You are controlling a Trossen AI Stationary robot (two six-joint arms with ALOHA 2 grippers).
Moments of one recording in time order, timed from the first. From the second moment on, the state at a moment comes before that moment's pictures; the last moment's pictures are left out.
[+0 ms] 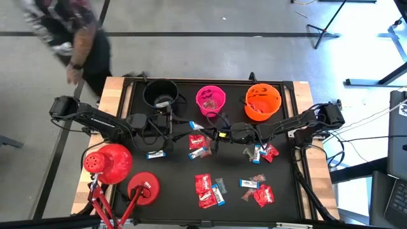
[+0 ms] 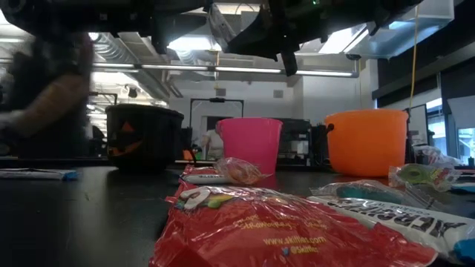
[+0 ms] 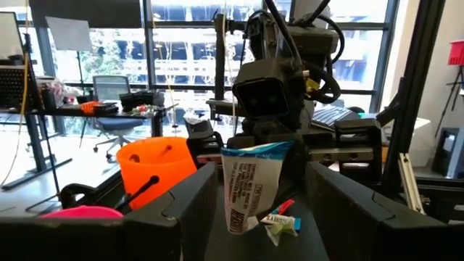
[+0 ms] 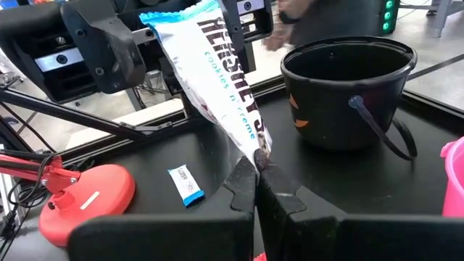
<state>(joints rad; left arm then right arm) -0.09 1.19 0.42 0.89 -0.22 -0.02 0.15 1.61 0.91 0.48 0.37 0.33</state>
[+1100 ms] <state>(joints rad) 0.01 1.19 0.42 0.88 0.00 -0.08 0.15 1.61 0.91 0.53 0.32 0.37</state>
